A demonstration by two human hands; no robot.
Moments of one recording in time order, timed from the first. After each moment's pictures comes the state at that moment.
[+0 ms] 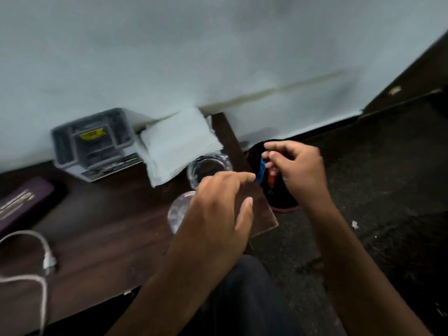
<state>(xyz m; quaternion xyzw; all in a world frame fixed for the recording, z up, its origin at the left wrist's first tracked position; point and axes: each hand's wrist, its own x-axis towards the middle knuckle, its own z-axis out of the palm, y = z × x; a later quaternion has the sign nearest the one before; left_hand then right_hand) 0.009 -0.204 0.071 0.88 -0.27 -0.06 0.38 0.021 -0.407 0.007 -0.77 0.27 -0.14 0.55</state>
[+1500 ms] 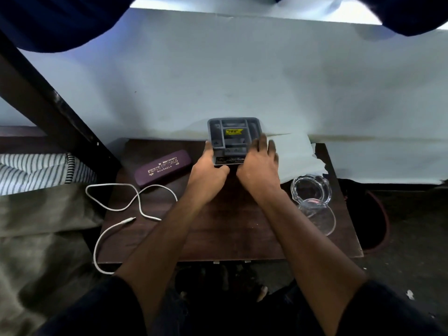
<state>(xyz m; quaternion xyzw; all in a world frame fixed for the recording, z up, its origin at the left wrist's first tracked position) 0.123 -0.005 0.022 0.85 0.07 -0.09 0.52 0.129 -0.130 0.033 -0.98 0.09 0.05 0.16</state>
